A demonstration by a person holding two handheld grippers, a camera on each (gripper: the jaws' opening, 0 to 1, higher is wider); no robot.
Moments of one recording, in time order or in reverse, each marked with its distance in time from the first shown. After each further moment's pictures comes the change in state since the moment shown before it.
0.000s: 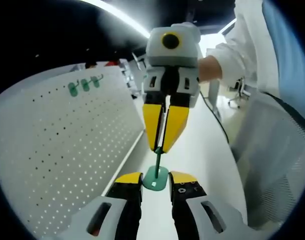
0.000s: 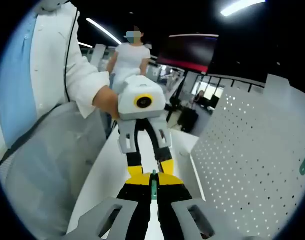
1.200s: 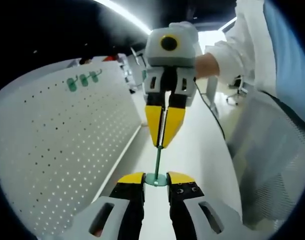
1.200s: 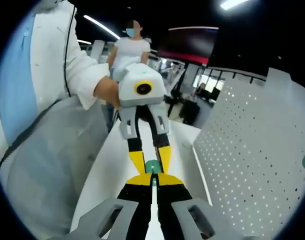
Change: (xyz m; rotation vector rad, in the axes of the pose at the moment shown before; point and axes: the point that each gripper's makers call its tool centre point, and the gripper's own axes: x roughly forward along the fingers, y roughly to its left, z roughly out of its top) left arm -0.009 -0.002 -0.007 -0.014 0.051 -0.016; right arm -0.002 0.004 -0.015 0.022 0.066 0.012
